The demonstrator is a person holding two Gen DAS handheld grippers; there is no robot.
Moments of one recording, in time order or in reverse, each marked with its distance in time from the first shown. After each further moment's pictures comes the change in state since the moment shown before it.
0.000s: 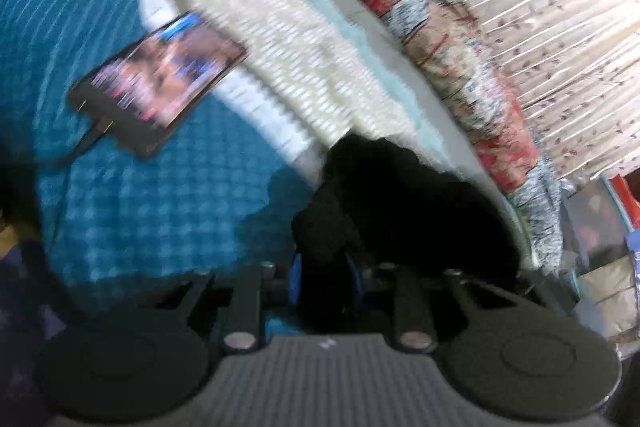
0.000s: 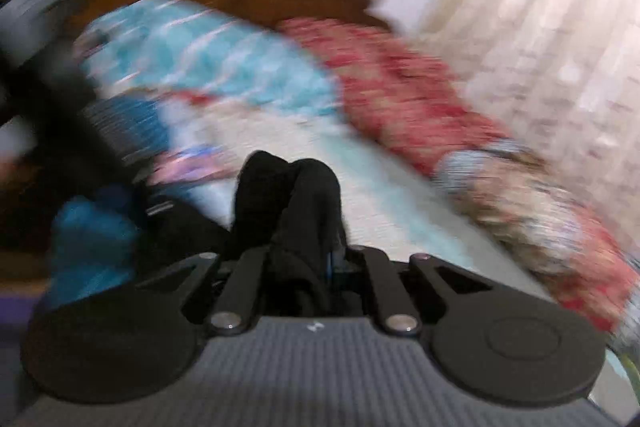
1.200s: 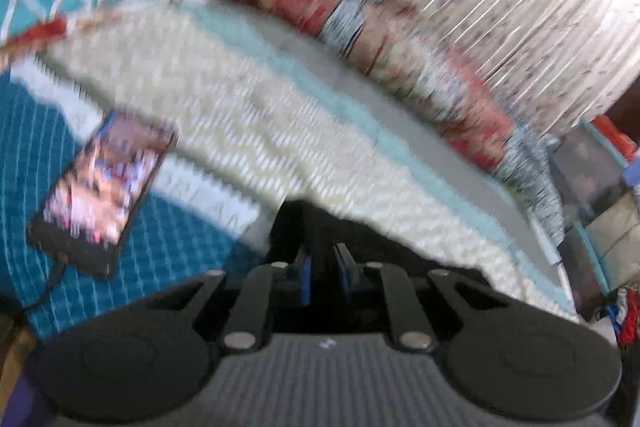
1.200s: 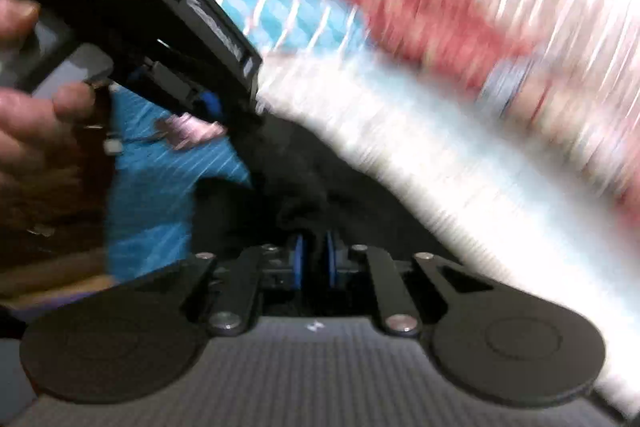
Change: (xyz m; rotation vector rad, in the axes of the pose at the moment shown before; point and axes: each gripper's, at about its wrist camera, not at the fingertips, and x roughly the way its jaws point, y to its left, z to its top) left arm -0.021 -0.054 0.029 0.292 -0.105 -0.059; right arm 0.030 -0.008 0.013 0.126 0.102 -0.012
